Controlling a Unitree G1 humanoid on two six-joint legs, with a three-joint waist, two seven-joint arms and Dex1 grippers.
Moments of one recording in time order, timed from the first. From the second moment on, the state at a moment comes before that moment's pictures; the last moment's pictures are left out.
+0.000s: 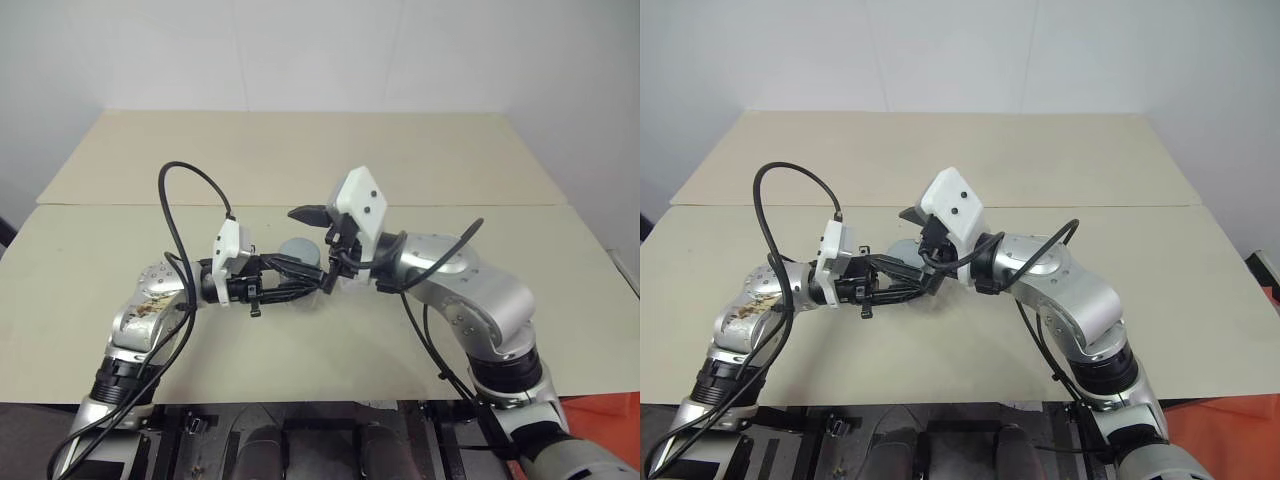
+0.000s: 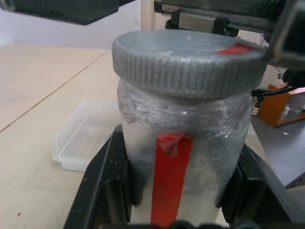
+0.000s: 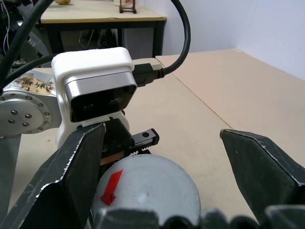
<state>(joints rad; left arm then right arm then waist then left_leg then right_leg) -0.44 0.55 -0.04 -0.07 -0.52 0.31 -1.21 -0.71 -0.30 0.24 -0.50 0.48 0.89 0.53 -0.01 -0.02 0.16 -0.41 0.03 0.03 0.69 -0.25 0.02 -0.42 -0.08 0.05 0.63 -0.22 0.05</state>
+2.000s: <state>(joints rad) -0.43 0.53 -0.03 -0.07 -0.49 0.29 -1.14 -0.63 -0.43 0.18 -0.55 0.53 0.84 0.56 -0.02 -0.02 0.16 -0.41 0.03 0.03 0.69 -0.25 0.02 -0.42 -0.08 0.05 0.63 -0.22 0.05</state>
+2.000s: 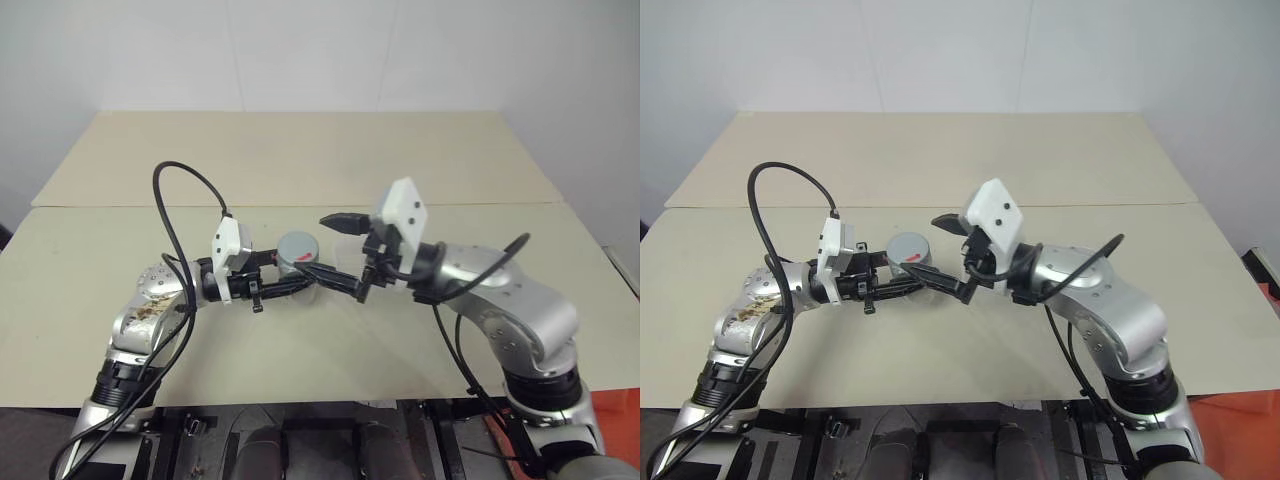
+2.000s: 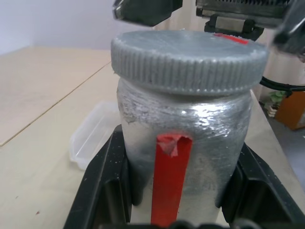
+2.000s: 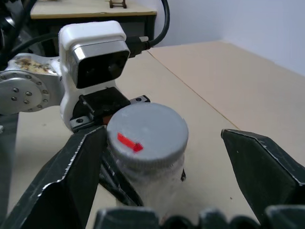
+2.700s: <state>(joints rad) -0.43 0.53 -0.03 -0.07 -0.49 0.29 -1.14 -0.69 -0.33 0.24 -0.46 0.45 0.80 0.56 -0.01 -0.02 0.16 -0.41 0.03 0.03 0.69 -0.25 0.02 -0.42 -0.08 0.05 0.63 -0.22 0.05</state>
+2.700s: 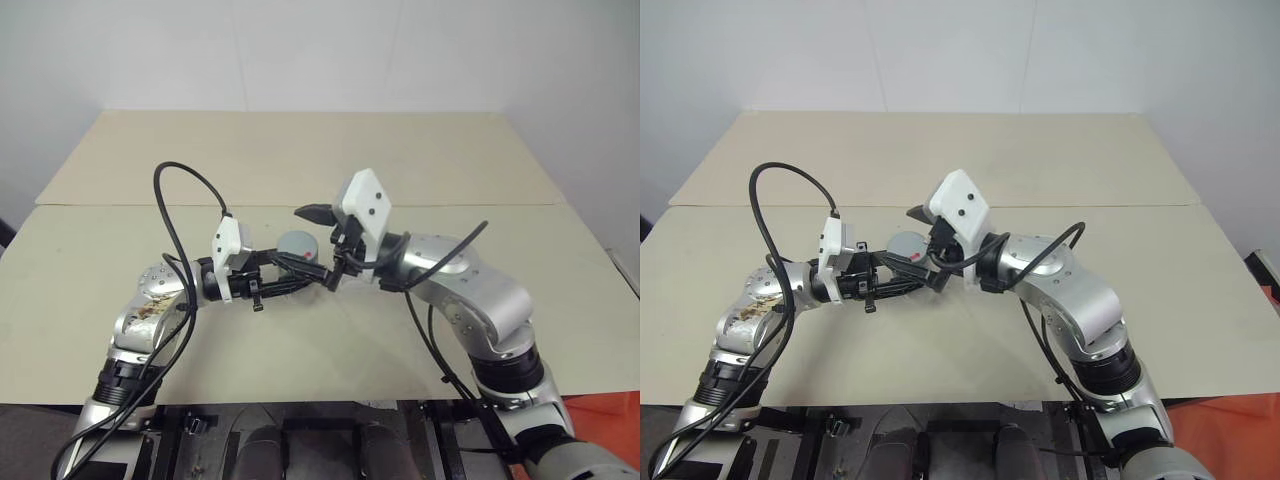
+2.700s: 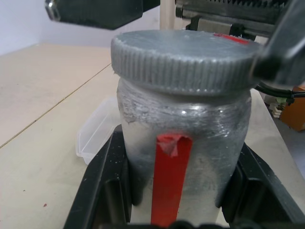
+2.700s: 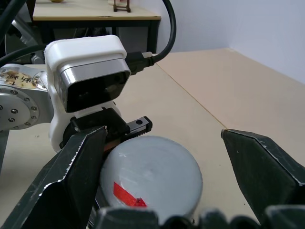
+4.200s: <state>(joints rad) -0.43 0.55 -0.01 -0.05 -0.47 0.26 -1.14 -0.55 -0.49 0.03 -0.56 0.61 0.88 0.55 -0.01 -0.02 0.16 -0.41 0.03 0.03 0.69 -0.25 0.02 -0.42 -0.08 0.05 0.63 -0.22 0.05</state>
